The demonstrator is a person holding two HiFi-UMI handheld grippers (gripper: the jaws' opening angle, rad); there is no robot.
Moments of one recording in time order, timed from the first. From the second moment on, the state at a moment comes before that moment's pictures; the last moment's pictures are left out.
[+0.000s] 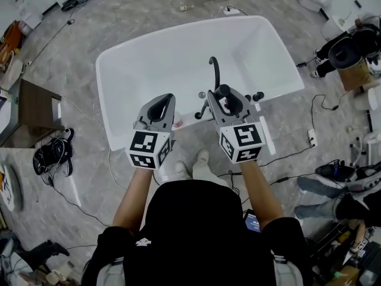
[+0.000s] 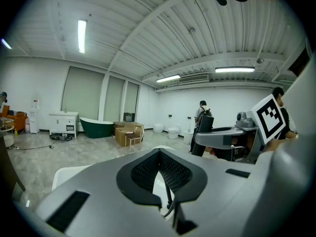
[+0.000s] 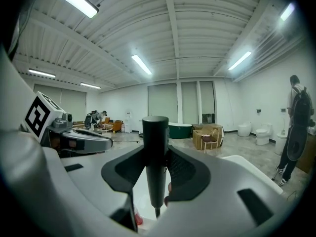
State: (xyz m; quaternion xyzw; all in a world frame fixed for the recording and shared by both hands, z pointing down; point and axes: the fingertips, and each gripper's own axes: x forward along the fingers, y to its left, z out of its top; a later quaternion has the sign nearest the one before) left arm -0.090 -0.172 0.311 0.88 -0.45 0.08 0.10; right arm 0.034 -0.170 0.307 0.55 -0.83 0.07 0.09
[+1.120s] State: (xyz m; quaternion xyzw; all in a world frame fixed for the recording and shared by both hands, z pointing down) left arm -0.070 -0.190 0.395 0.86 -0.47 0.12 0.17; right arm 0.043 -0.202 0.382 0.51 -0.84 0.12 0.13
